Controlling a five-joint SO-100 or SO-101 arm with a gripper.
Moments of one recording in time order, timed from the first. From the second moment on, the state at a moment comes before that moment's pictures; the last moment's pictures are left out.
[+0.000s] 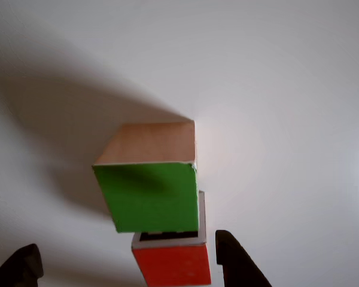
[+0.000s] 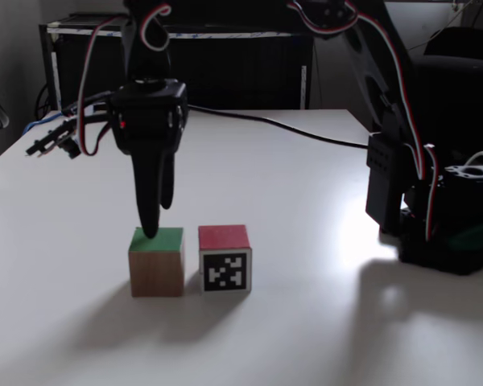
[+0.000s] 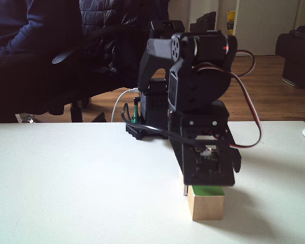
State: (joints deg) arm 1.1 58.4 49.1 102.6 -76.0
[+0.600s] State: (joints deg) arm 2.9 53.6 48.5 102.2 -78.0
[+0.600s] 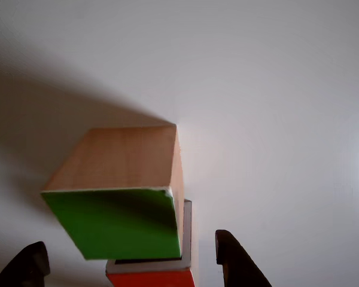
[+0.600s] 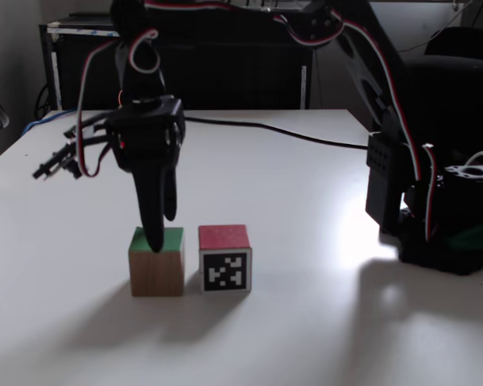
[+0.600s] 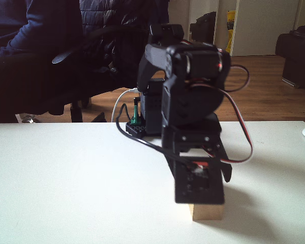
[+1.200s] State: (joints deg) arm 1.4 47.6 45.4 101.9 -76.2
